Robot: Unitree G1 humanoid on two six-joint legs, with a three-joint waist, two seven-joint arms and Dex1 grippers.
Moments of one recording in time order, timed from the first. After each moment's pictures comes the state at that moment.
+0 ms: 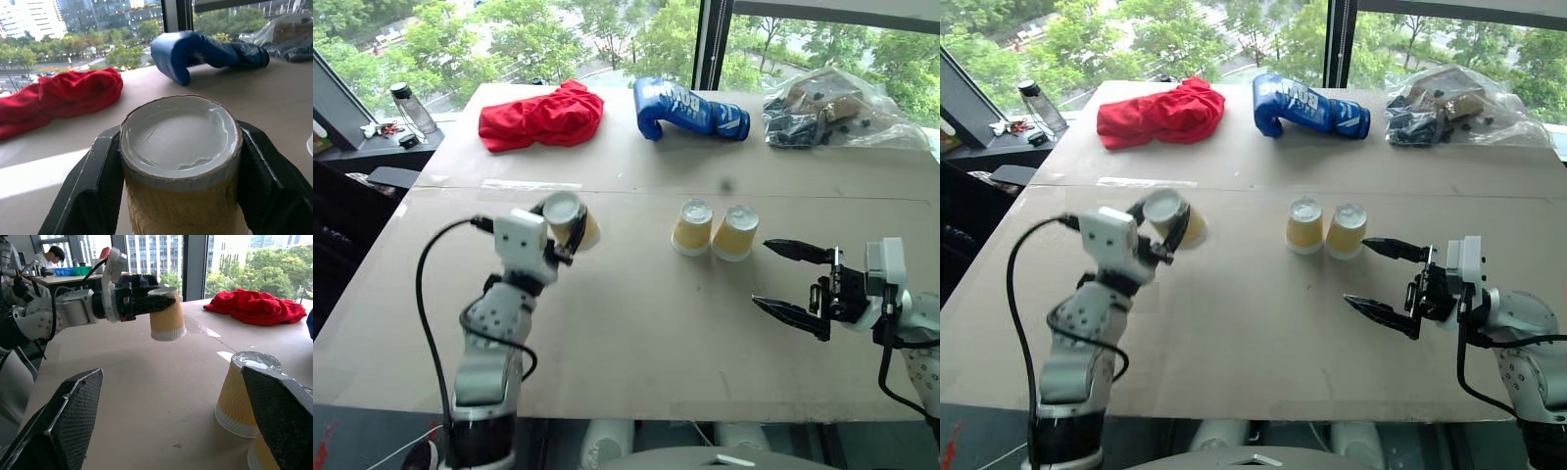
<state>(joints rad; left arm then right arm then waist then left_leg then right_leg) -0.24 0.35 0.15 -0.36 -0.20 0.20 -0.34 0.04 -0.63 -0.21 -0.38 0.74 0.21 1.11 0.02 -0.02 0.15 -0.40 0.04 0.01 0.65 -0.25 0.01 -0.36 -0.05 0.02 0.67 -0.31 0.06</state>
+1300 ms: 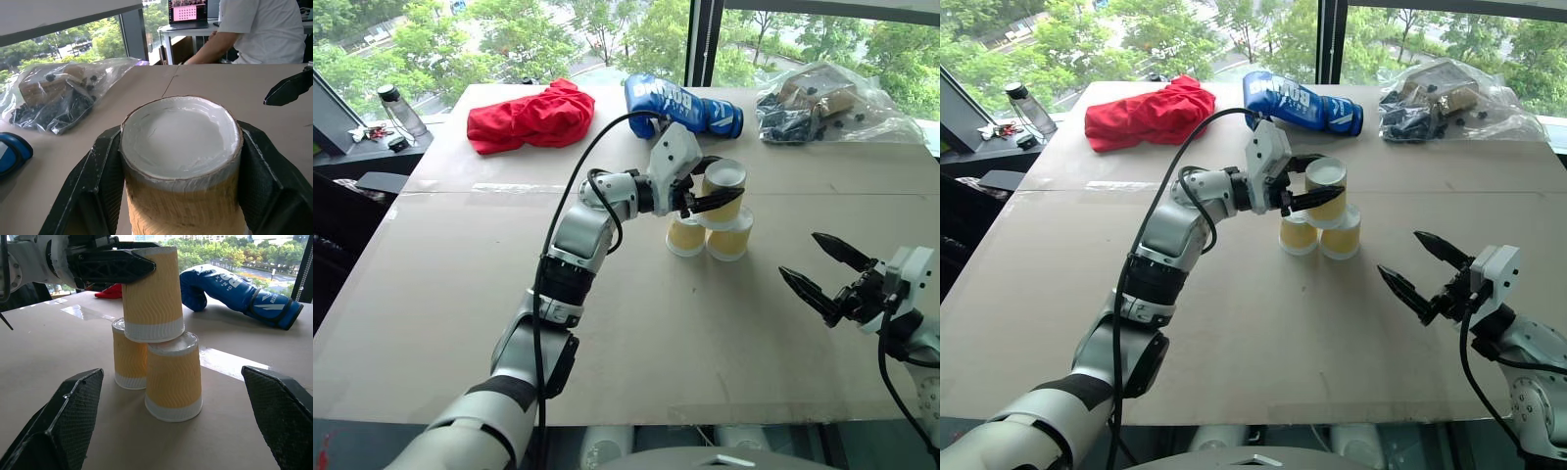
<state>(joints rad) -0.85 0.24 -0.21 0.24 -0.25 0.25 -0.93 0.17 -0.53 -0.31 -0.40 0.65 0.17 0.83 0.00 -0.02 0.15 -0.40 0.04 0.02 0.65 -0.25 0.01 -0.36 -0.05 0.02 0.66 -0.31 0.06</state>
